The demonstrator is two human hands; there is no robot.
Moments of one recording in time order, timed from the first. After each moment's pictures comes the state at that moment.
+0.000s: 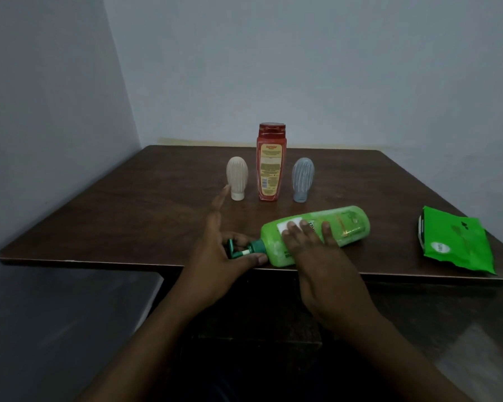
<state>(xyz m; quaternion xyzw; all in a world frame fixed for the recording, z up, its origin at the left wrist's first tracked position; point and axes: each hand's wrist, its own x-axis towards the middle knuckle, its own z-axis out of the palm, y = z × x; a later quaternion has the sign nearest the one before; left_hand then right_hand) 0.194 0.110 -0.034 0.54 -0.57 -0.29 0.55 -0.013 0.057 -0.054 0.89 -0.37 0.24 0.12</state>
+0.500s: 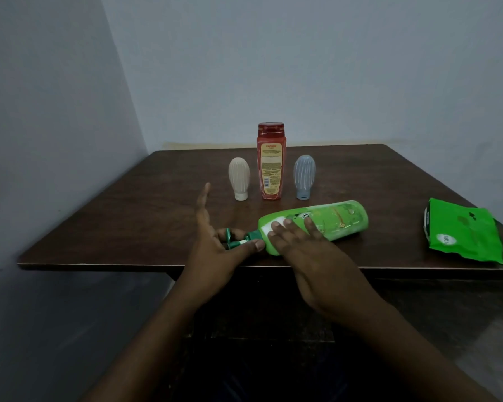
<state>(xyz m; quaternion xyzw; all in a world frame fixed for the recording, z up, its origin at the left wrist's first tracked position) 0.195 0.101 -0.042 0.53 -0.51 -0.30 0.61 -0.011 0.054 -0.052 0.92 -0.29 0.22 0.13</state>
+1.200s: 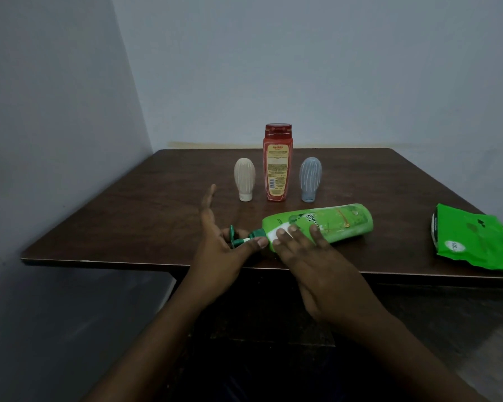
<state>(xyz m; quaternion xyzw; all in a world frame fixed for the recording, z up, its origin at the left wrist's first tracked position) 0.192 0.102 -0.037 0.53 -0.50 -0.31 0.61 -0.012 0.060 -0.059 0.92 -0.27 0.24 0.14</state>
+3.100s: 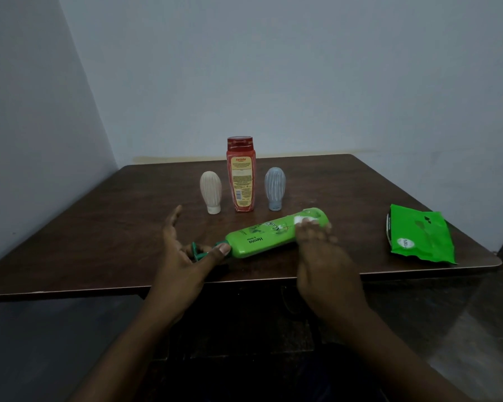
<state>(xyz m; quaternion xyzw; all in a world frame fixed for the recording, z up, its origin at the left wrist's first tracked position) 0.194 0.099 -0.036 0.54 -0.47 -0.34 0.61 -0.040 0.041 -0.062 0.79 -0.48 0.33 0.15</state>
